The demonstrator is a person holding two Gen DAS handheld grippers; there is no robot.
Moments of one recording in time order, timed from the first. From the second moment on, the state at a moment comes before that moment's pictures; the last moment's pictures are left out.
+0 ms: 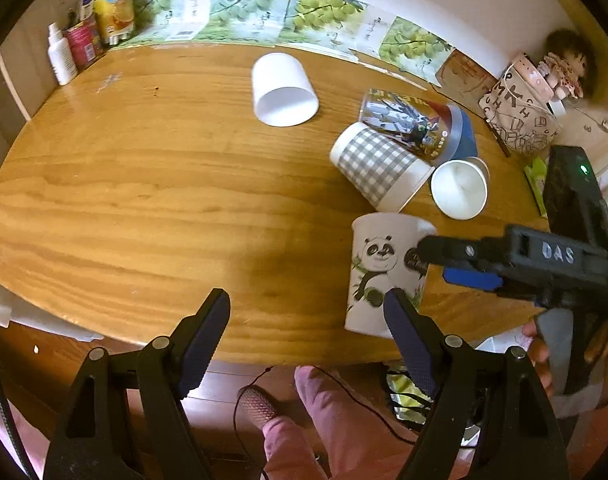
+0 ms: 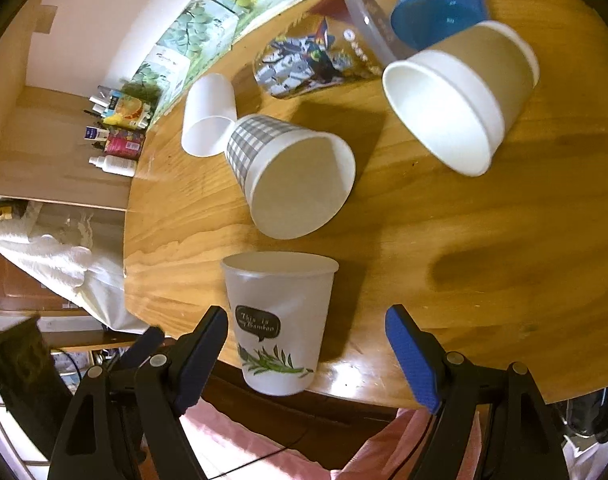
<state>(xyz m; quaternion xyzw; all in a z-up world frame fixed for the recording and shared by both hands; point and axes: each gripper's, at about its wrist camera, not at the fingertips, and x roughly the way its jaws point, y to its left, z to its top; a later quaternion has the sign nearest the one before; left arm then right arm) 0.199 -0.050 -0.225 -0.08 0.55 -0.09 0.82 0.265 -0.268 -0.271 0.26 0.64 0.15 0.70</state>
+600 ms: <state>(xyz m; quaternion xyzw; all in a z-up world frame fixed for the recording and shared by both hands) 0.167 -0.033 -0.244 -0.03 0.58 -0.11 0.81 0.282 -0.231 -0.296 0.30 0.65 0.15 0.68</state>
